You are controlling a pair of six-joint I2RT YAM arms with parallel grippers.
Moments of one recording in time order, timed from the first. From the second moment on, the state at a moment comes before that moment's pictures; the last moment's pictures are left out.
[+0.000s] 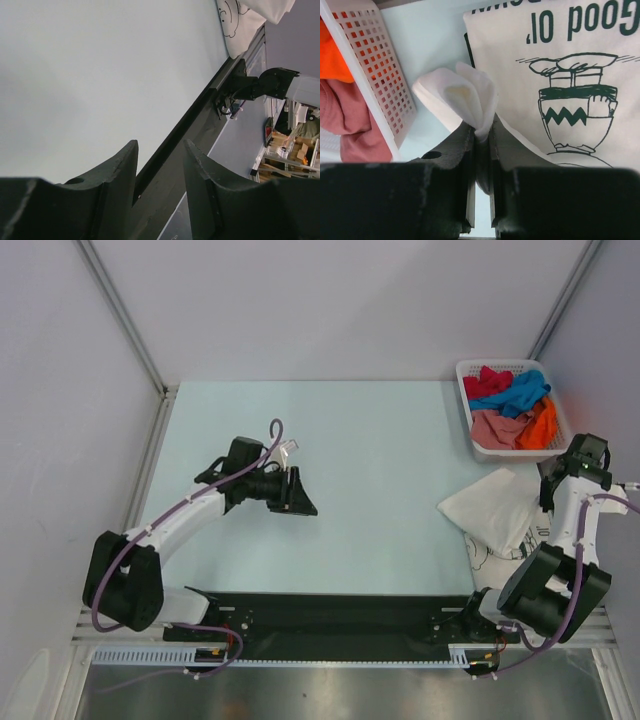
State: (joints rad) left arm -0.40 1.34 0.88 -0.38 0.77 -0.40; right arm -0.55 1.30 1.08 -0.82 0.29 1.18
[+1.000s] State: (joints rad) left arm -0.40 1.40 0.86 -0.32 0.85 -0.40; right arm -0.74 1.16 1.08 -0.99 0.35 1.08
